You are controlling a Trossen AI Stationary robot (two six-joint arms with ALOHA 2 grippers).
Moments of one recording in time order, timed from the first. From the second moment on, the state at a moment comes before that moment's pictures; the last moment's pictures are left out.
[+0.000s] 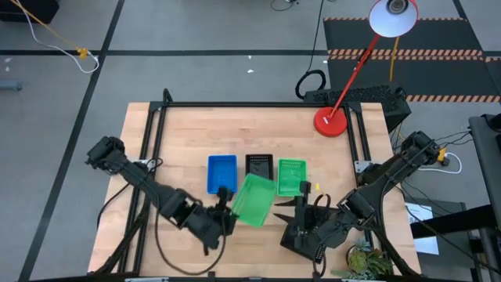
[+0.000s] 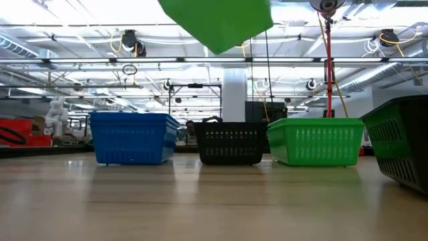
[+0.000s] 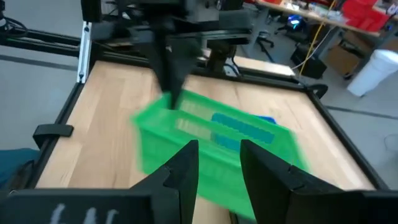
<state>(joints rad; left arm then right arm) -0.60 1.66 1.43 -0.67 -0.46 0.03 0.68 1.45 1.23 -0.35 0.79 0.22</state>
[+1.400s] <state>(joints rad) -0.39 1.74 1.48 -0.68 -0.58 0.13 0.48 1.56 1.23 -0.46 0.71 0.09</state>
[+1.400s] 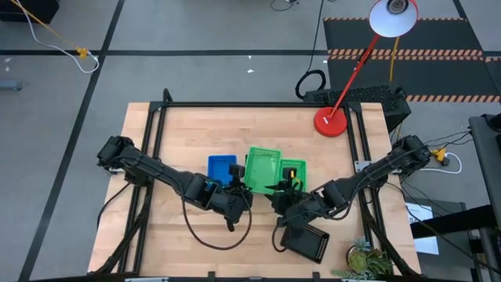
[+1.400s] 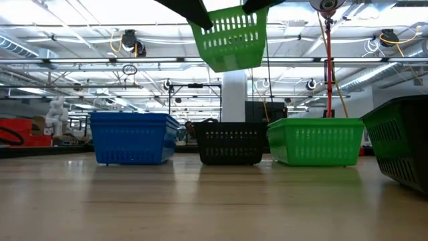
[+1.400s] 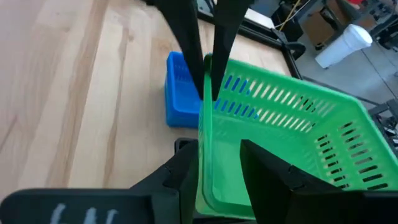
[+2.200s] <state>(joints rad) -0.42 1.73 1.48 -0.51 -0.57 0.21 0.46 1.56 1.20 -0.49 0.70 0.09</state>
